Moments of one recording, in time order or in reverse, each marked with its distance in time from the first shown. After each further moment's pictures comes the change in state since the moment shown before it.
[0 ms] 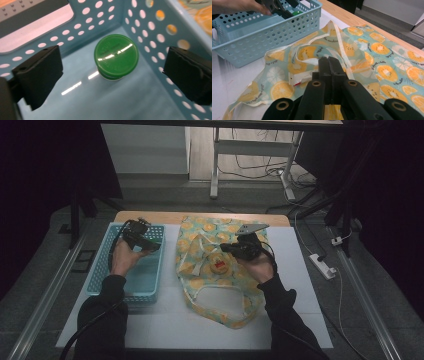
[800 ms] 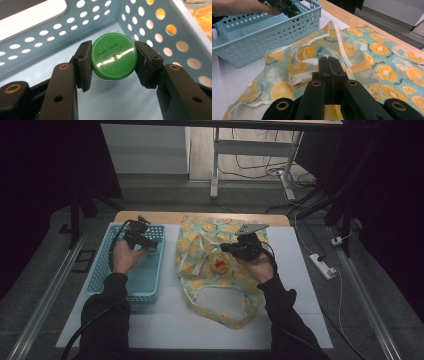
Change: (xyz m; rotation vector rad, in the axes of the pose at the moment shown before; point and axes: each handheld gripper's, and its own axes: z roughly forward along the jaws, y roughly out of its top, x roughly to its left) left arm 0.005 0.001 0.000 0.023 -0.088 -0.067; right arm 0.000 0.000 0.000 -0.002 0.000 -0.002
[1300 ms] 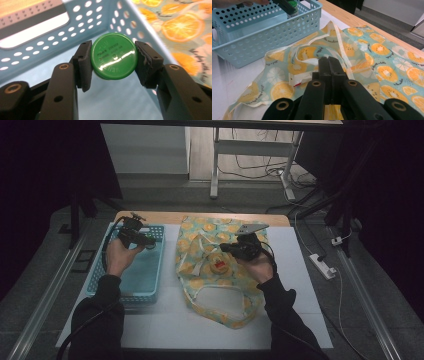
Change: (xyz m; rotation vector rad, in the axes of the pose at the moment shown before) left arm -0.010 -0.003 -0.037 -0.079 -0.032 0.028; right arm 0.001 0.000 0.001 -0.001 -0.001 -0.001
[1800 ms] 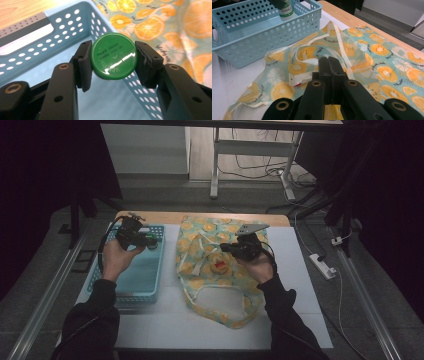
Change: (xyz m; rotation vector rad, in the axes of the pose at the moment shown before) left arm -0.020 -0.004 -0.028 -0.049 -0.052 0.060; right arm 0.001 0.000 -0.001 -0.002 -0.001 -0.001
